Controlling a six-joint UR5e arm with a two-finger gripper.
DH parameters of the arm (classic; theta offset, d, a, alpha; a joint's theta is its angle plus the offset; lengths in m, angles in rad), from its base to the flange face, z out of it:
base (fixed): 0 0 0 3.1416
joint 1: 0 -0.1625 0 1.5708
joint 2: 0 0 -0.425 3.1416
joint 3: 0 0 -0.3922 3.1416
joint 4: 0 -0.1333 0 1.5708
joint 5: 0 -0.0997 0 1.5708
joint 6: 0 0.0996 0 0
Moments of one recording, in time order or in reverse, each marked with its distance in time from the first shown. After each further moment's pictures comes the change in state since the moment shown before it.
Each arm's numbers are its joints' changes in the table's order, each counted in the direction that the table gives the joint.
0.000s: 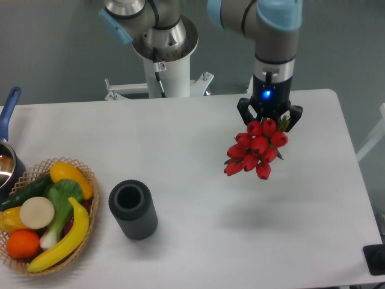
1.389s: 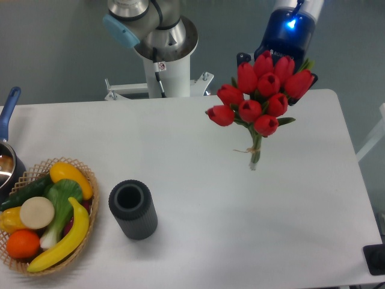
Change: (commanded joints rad) arm -0.137 -0.155 0.109 -0.112 0.787 -0.120
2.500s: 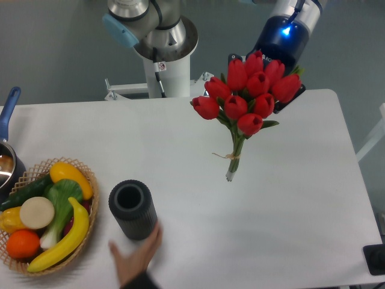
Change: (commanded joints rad) arm -0.003 0.041 -0.011 0.000 0.273 -0.008
